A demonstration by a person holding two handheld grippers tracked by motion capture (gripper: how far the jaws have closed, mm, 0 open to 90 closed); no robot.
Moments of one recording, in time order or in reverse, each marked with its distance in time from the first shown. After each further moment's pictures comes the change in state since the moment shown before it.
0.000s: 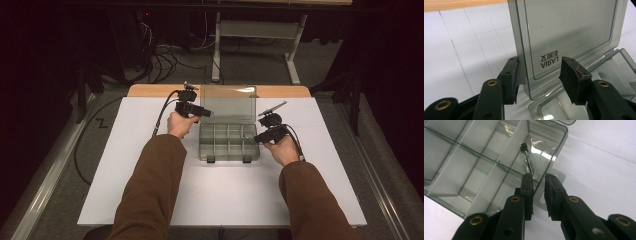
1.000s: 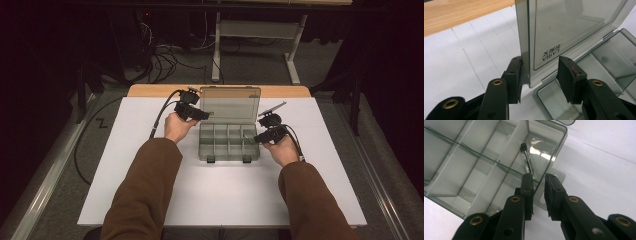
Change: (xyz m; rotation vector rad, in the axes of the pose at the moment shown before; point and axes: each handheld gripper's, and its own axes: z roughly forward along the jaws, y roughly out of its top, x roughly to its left) left arm -0.019 -0.007 -0.017 0.002 0.079 0.182; right arm 0.002 0.000 0.000 -0.002 -0.013 -0.002
